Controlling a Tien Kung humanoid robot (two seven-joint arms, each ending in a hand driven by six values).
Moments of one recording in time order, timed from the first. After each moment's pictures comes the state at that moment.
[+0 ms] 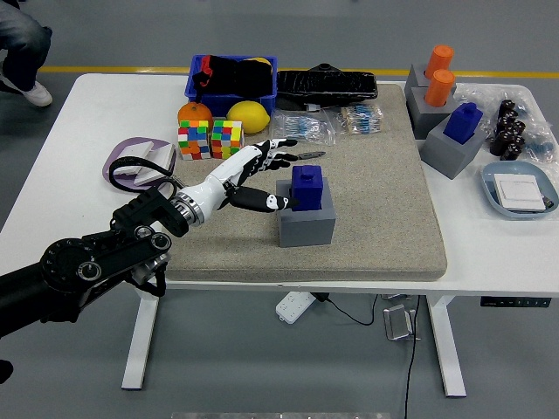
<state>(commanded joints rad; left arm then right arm) -0.82 0.25 -0.32 -1.06 0.78 0.22 -0.23 -0.09 -0.37 1.23 0.35 -1.15 0.08 -0.23</state>
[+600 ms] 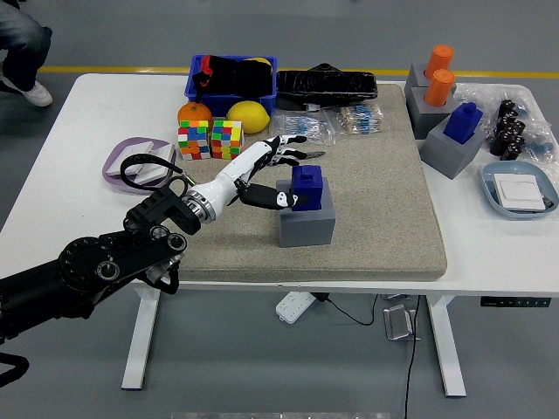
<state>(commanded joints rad) -0.83 0.20 -0.30 -1.00 0.82 0.26 -0.25 -0.09 -0.37 1.23 0.35 -1.15 0.08 -0.23</state>
